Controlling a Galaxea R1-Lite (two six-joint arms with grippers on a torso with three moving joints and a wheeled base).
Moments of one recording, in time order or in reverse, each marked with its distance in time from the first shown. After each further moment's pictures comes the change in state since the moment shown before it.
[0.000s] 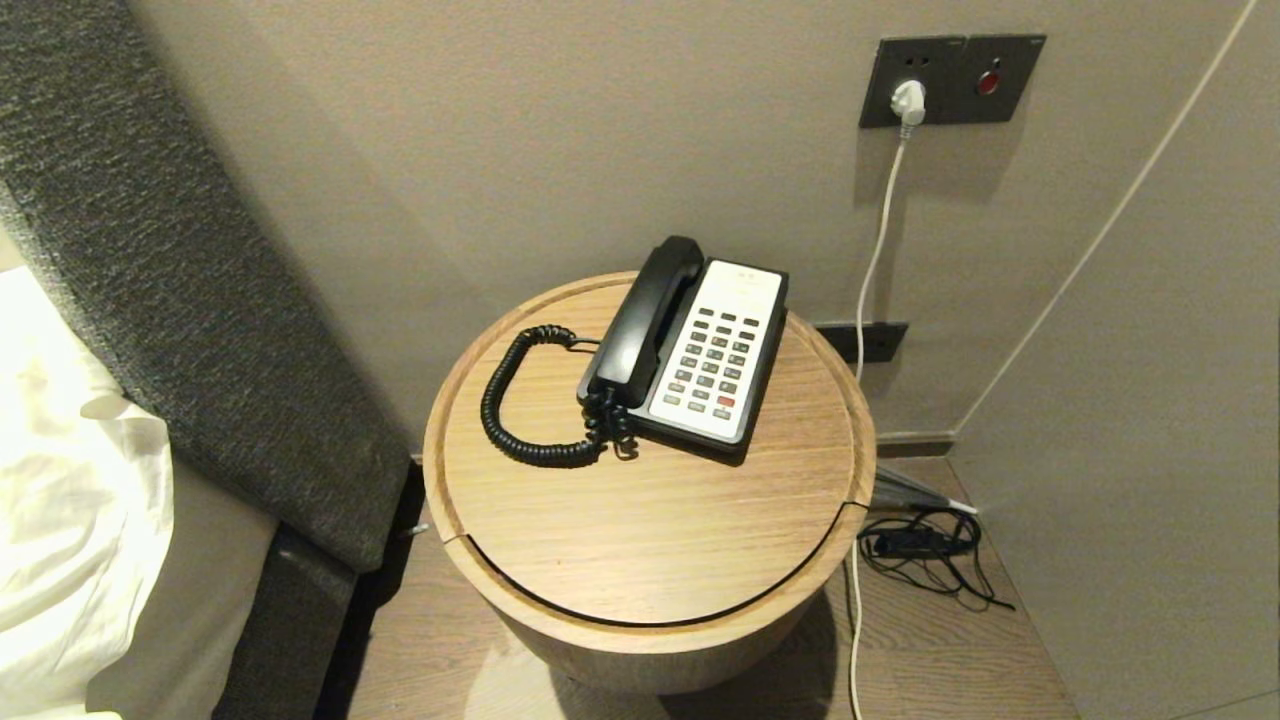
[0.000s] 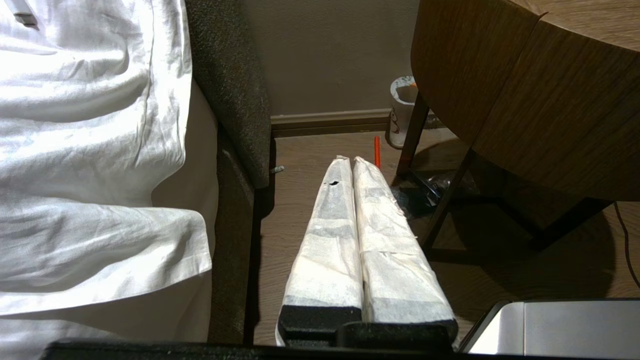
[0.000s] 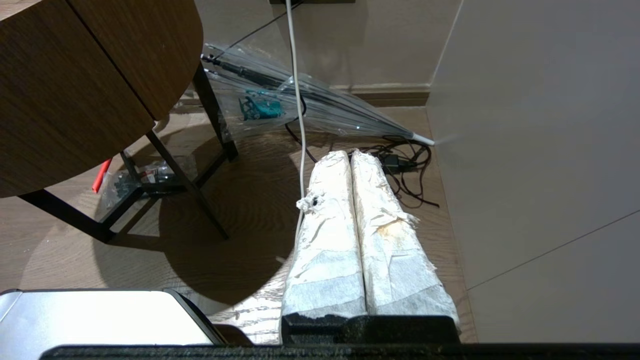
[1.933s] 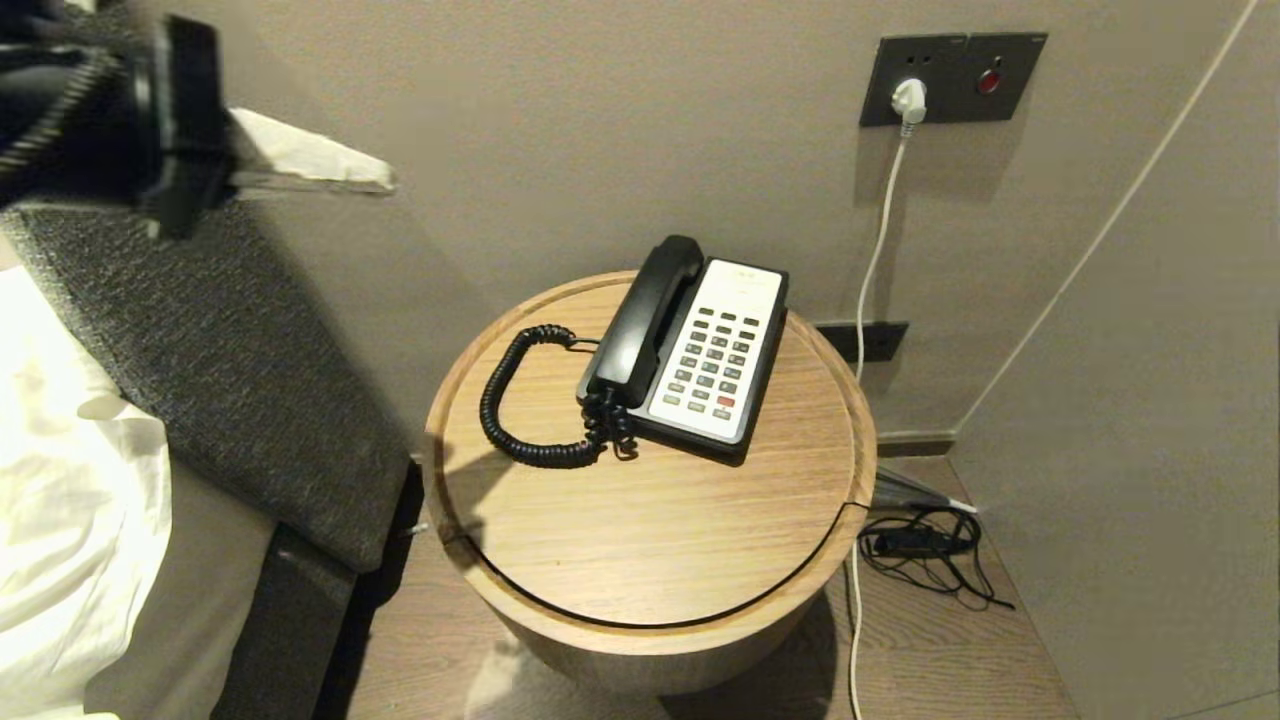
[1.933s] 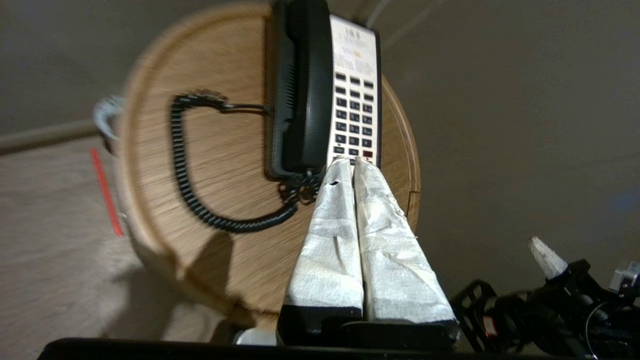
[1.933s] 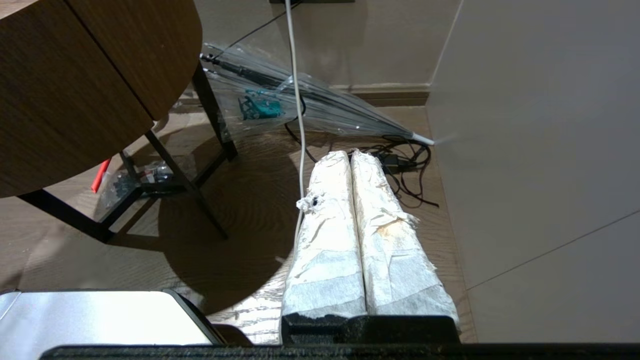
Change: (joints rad) left arm -0.302 1.481 -1.686 0.512 -0.436 -0.326; right arm 0.000 0.000 0.000 0.000 0.000 0.000
